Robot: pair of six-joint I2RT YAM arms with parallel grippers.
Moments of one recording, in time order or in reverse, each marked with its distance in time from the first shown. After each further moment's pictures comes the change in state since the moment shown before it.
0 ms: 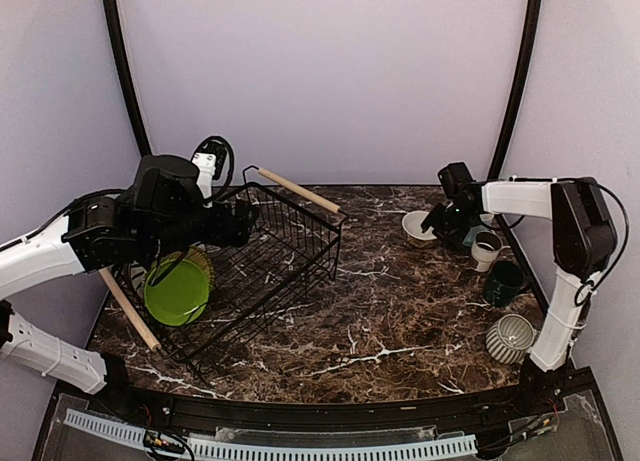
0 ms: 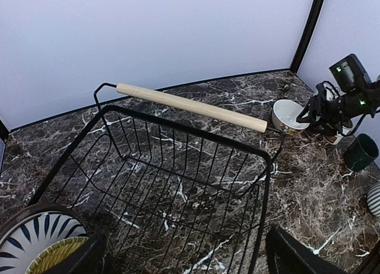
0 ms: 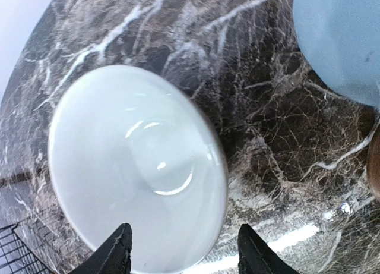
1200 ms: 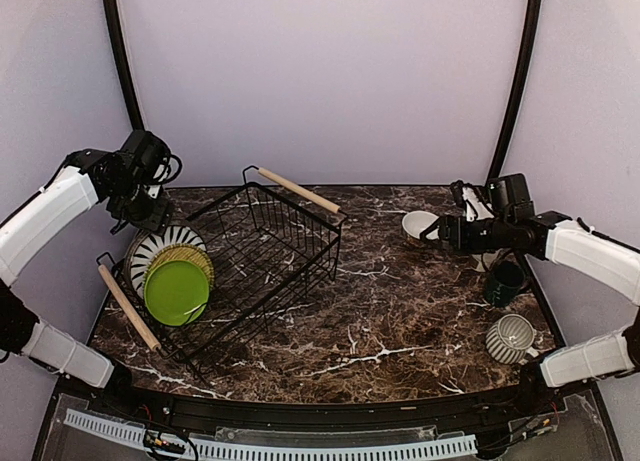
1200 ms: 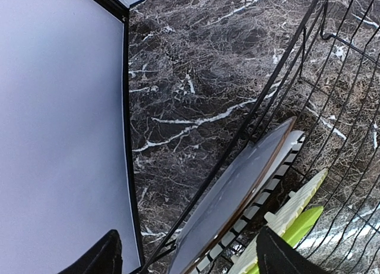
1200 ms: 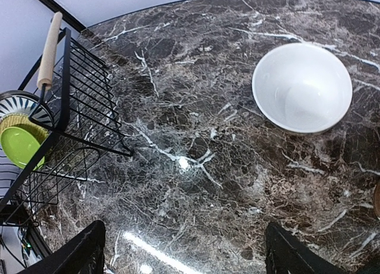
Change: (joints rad) left arm 0.679 0.182 0.202 -0.573 0.107 0.325; right arm 0.032 -0.671 -0.473 0.167 -0.407 -0.645
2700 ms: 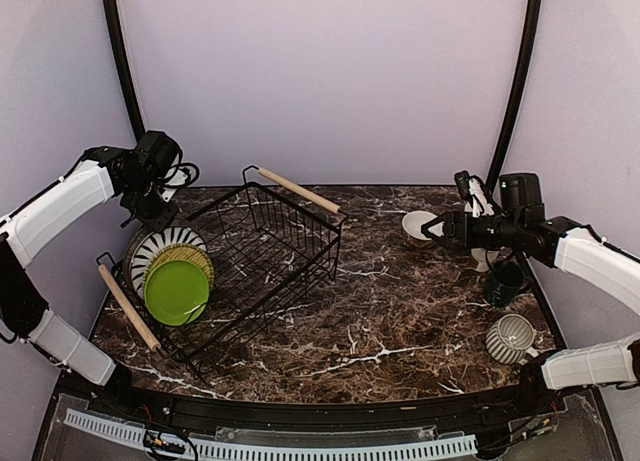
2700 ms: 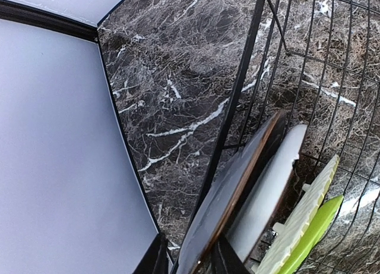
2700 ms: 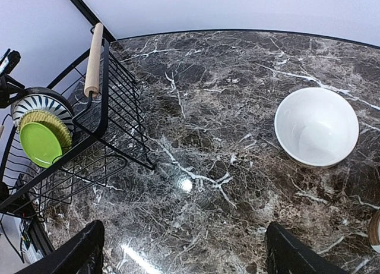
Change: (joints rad) left arm 0.014 0.109 0.032 0.027 0.025 0.275; right arm 0.000 -0.099 -0.034 0.076 -0.061 -0.056
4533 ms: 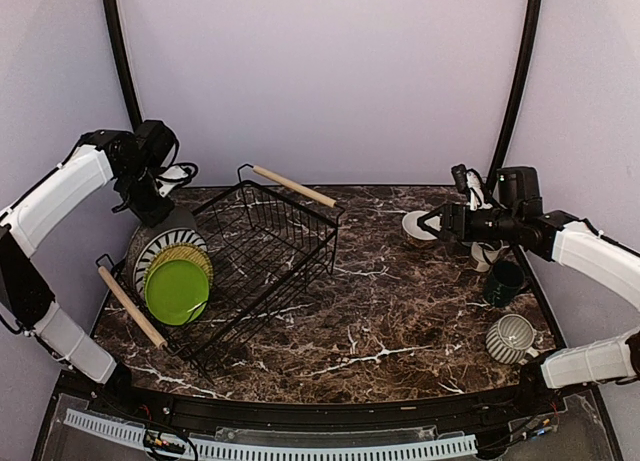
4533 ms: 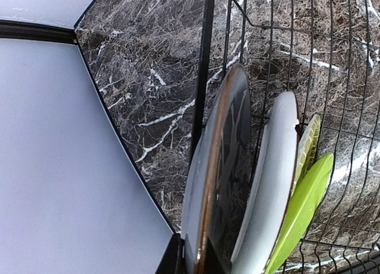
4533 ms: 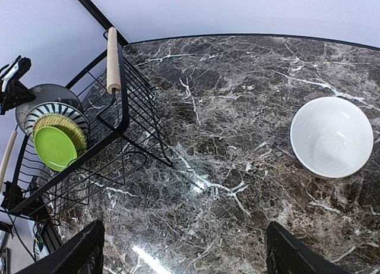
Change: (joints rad) left arm 0.031 0.061 0.147 -0.174 0.078 0.115; right arm 0.000 0.038 0.043 0.020 -0.056 0.034
